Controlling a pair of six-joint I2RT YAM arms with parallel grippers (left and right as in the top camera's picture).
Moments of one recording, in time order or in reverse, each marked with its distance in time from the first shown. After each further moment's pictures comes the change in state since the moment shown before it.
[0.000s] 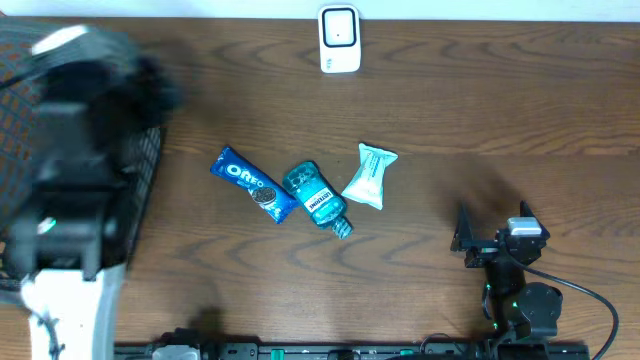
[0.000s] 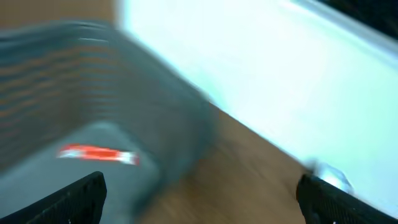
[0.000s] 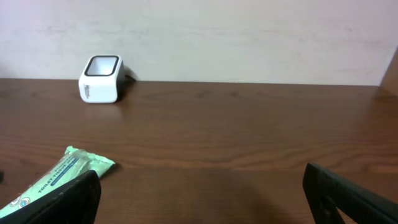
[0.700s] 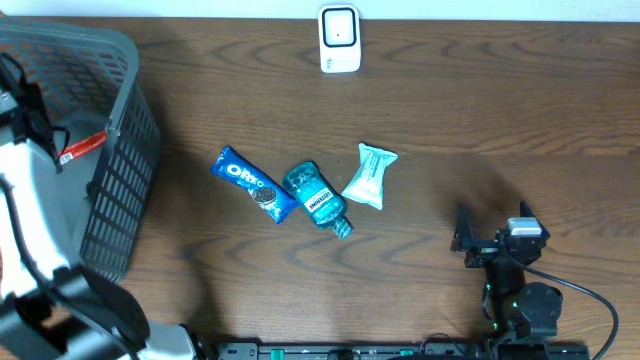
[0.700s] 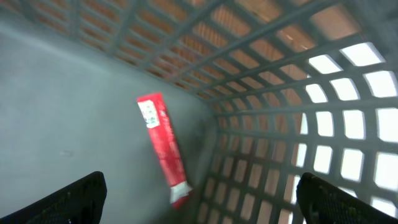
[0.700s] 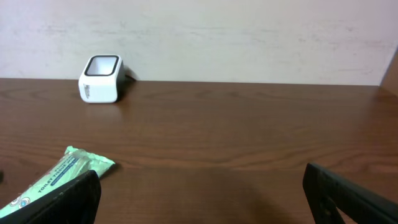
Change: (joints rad) left arm 0.514 0.515 -0.005 0.097 0.080 -0.810; right arm 0.000 0.000 0.000 0.000 0.000 0.000
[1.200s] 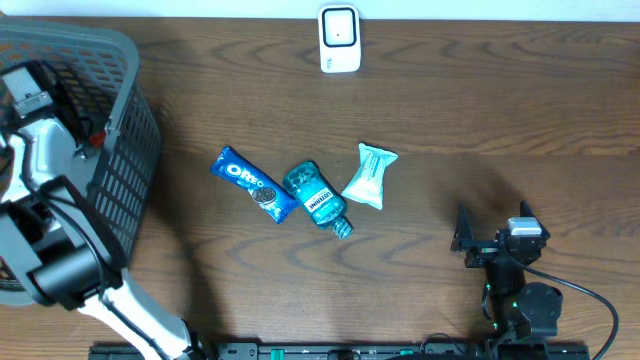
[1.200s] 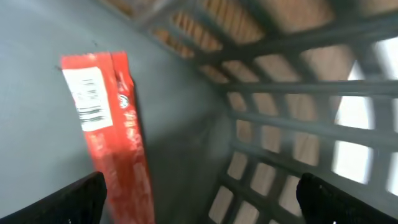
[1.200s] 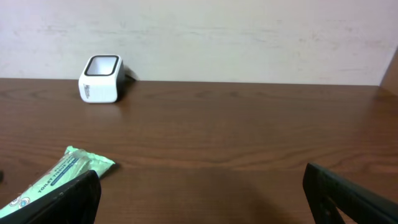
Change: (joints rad) left arm -0.012 0.349 0.000 0.302 0.100 -0.176; right arm 0.000 0.000 0.000 0.000 0.000 0.000
